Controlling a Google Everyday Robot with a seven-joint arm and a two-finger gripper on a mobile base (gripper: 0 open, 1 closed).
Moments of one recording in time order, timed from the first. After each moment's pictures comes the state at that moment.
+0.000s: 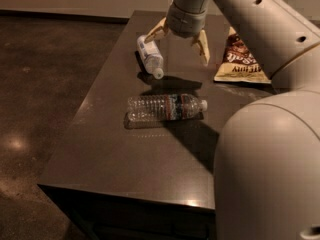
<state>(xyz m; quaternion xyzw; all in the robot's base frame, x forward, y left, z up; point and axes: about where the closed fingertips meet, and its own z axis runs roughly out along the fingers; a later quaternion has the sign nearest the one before) 0.688 -0.057 0.903 -0.98 0.17 -0.09 0.10</state>
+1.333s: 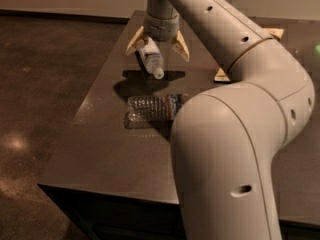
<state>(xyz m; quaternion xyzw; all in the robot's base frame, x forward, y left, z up) 0.719 -0.007 0.872 -0.99 0.03 -0.09 0.05</state>
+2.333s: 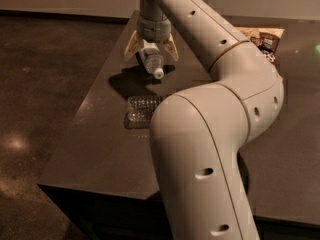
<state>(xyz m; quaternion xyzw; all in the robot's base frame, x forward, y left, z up) 0.740 0.012 0.858 -0.99 -0.05 -0.08 0.04</state>
